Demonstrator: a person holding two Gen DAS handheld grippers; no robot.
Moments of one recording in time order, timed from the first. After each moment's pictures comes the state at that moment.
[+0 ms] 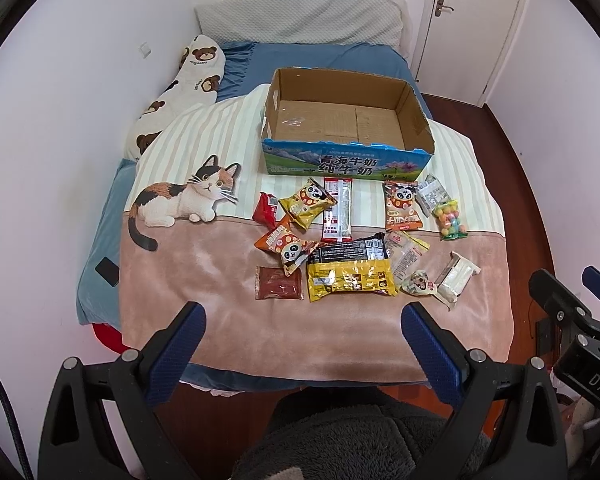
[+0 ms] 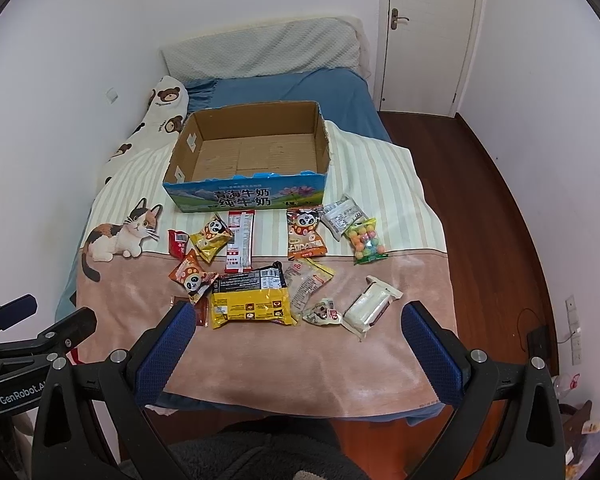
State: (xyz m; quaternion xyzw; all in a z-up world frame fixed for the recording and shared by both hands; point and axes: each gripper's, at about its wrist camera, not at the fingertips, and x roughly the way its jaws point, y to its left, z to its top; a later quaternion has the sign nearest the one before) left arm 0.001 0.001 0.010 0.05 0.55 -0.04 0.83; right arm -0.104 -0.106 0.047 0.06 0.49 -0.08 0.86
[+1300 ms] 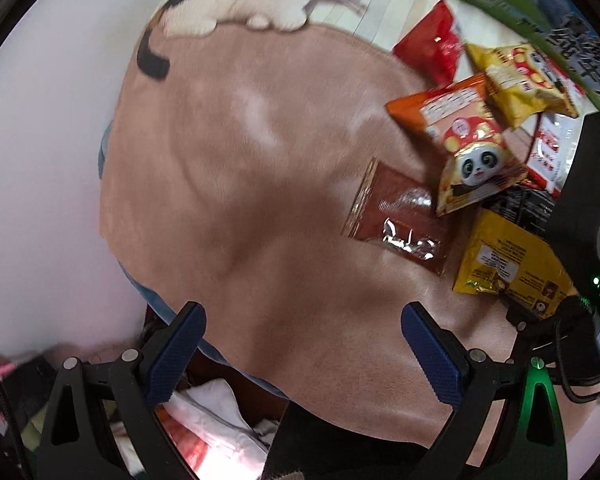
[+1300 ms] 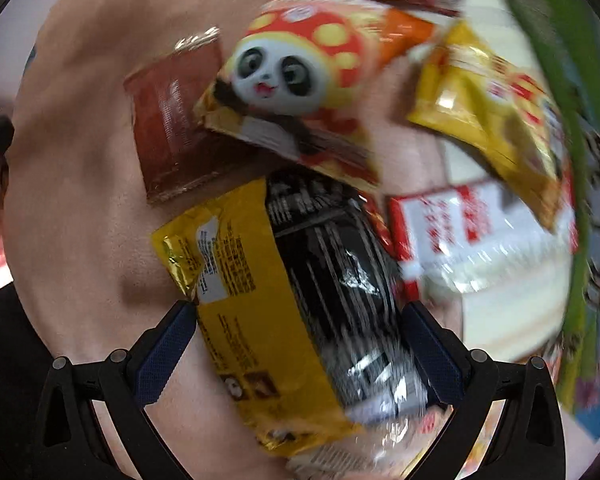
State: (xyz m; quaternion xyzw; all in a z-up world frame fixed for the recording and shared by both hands) left arm 0.080 0.098 -0.262 -0.02 0.71 0.19 0.68; right arm 0.075 0.050 -0.344 -0.41 0.64 0.33 0.57
